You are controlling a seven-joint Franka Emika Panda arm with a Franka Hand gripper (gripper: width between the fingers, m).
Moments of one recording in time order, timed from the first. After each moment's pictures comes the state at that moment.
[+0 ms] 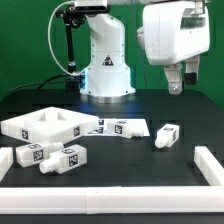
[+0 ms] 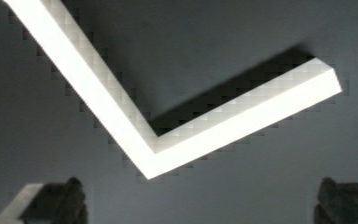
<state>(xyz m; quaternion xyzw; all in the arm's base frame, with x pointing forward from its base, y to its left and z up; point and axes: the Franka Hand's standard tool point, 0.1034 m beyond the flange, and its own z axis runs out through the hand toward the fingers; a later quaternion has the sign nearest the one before) 0.600 0.087 0.161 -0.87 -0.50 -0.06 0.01</state>
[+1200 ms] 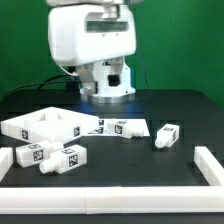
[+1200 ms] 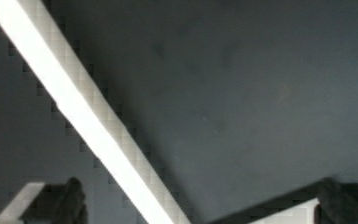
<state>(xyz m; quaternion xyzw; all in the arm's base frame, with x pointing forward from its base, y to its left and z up) 0.578 -0.040 0.155 -0.86 -0.51 -0.05 0.00</state>
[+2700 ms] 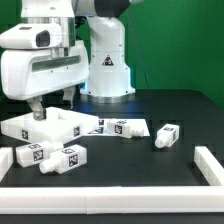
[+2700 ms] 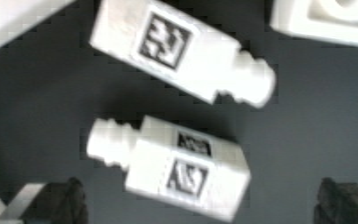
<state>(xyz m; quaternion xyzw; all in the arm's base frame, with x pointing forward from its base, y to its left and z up) 0.487 -0.142 0.078 -0.86 -0.50 -0.02 -0.03</state>
